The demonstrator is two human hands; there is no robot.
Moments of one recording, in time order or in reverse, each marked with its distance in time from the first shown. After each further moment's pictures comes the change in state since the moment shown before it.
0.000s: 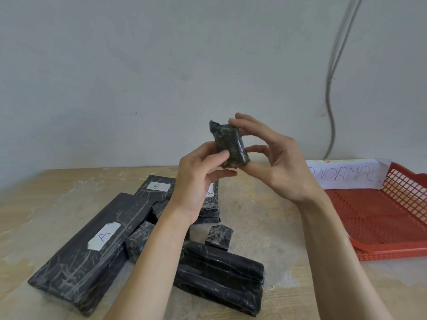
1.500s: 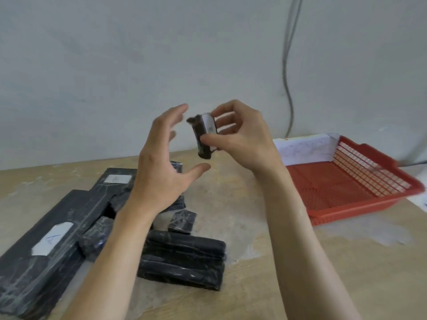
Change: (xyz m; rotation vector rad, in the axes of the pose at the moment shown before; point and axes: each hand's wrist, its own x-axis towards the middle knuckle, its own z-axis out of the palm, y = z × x) left_hand -0.009 -0.007 0.013 0.886 -0.064 0.401; right_hand -0.003 -0.014 -0.015 -0.167 0.299 0.368
